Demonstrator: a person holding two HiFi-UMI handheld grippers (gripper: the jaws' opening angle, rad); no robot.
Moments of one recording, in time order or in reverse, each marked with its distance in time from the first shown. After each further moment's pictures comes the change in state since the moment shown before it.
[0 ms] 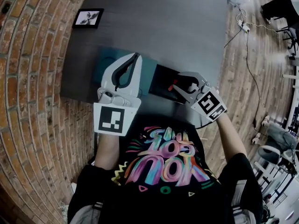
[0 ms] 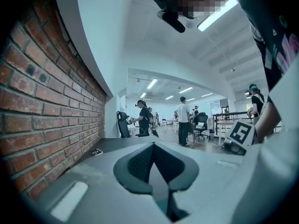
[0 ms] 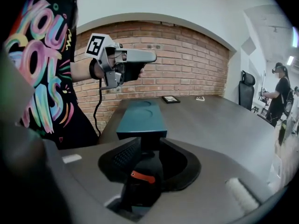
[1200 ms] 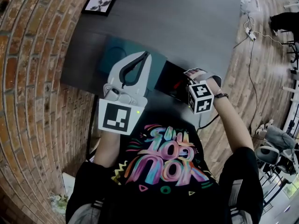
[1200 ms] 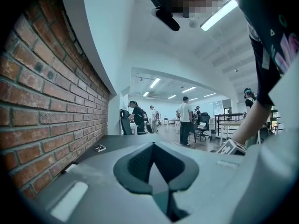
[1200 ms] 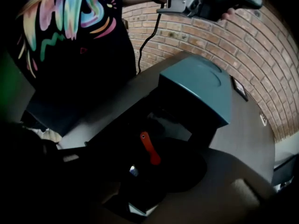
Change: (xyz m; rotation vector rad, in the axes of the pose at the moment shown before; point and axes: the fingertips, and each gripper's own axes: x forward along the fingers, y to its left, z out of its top) left arm -0.014 0.004 -0.014 -0.026 0.007 0.024; right arm 0.045 0.036 -0.103 -0.734 0.571 0.438
